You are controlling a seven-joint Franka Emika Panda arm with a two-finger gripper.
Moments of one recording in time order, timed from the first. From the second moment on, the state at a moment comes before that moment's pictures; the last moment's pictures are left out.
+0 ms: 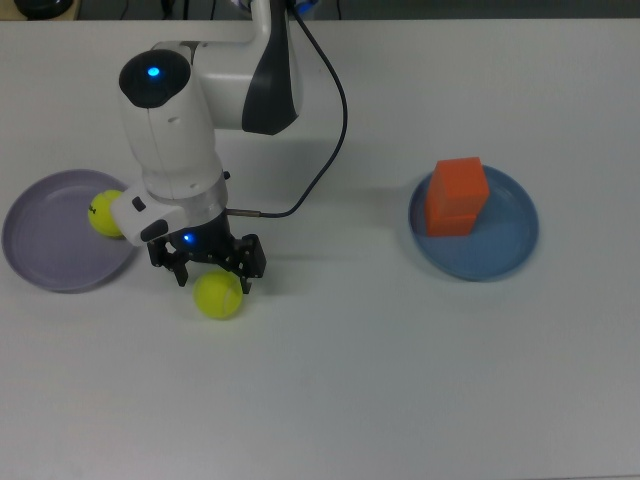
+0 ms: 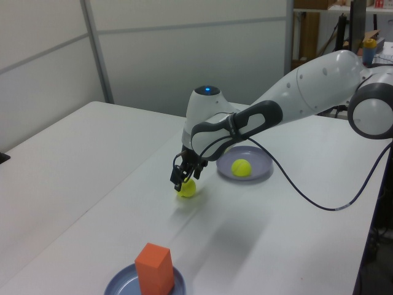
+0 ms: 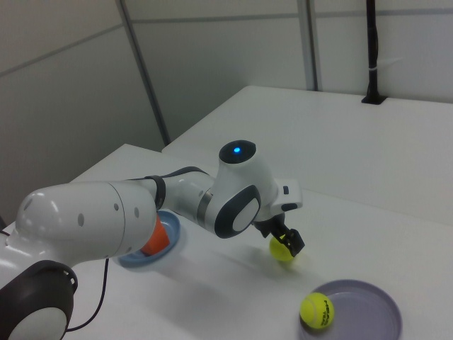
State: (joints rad) arm -0.01 0.55 0.15 -1.62 -0.01 2.44 0.08
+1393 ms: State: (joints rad) arm -0.15 0.46 0.06 -1.61 -0.01 2.37 0.04
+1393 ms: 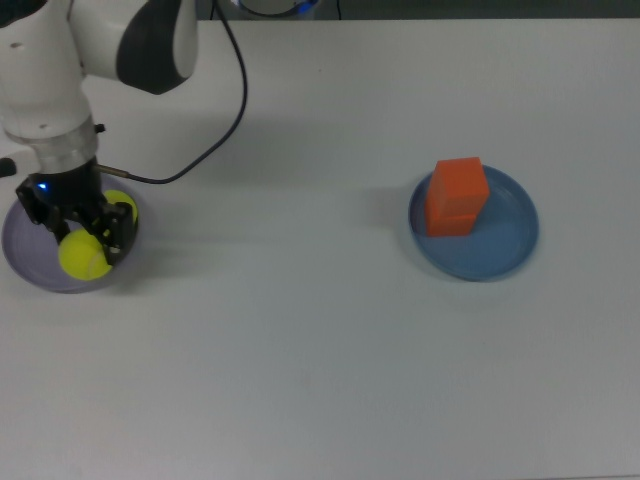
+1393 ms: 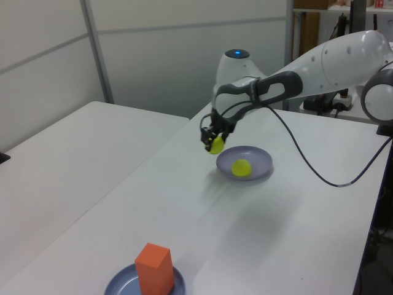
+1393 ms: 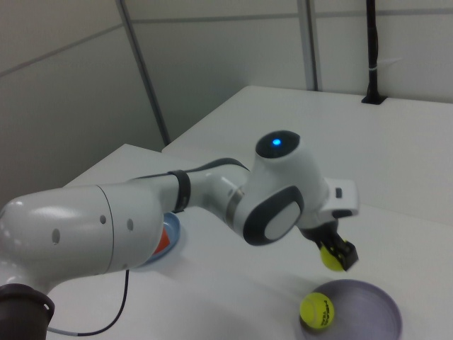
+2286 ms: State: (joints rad) arm -0.14 0.36 -0.03 -1.68 -0.01 2.19 0.05
